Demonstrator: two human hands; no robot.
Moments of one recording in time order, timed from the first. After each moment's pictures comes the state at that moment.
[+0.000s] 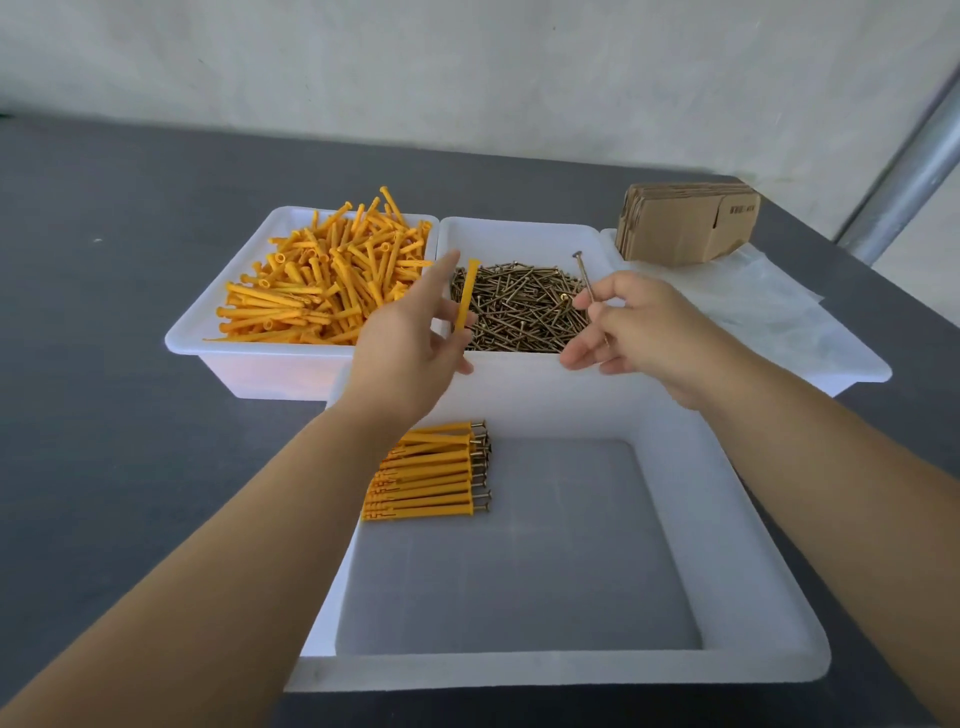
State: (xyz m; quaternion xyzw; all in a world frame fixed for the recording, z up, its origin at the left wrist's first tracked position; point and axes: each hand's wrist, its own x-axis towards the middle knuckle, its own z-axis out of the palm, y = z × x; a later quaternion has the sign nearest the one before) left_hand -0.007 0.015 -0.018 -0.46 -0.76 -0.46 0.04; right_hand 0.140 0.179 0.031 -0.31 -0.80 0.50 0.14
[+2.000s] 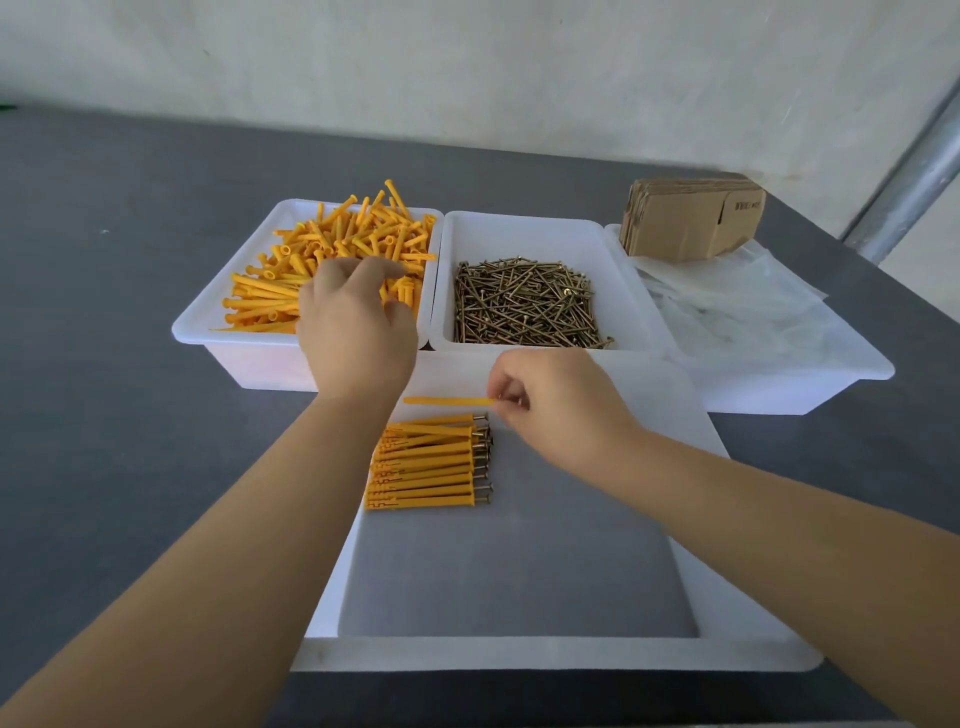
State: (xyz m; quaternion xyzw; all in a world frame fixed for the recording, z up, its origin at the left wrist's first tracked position) left_hand -0.017 0.006 -0.016 -0.25 -0.86 -0.42 0.16; right_hand 0.130 0.123 -0.021 -0.13 -0.96 0.19 0.17
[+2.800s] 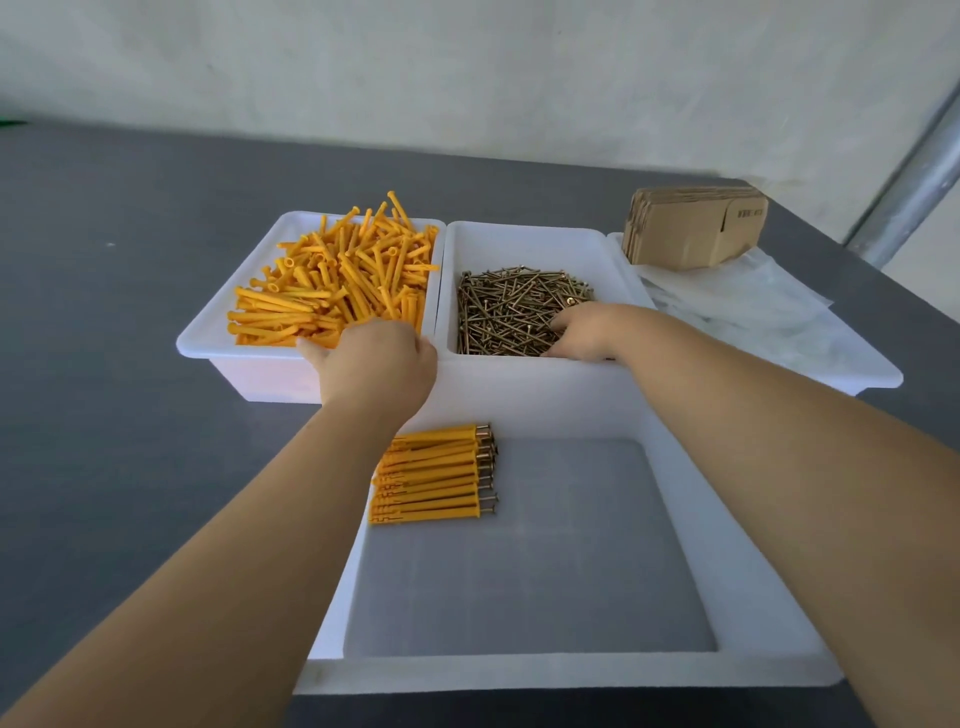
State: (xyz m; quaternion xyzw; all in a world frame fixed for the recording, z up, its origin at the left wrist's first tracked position) left_hand -0.026 0.016 -0.024 -0.27 -0.94 -0.20 0.05; right_hand 0.064 0.211 0.013 -0.33 -0.92 0.06 -0.19
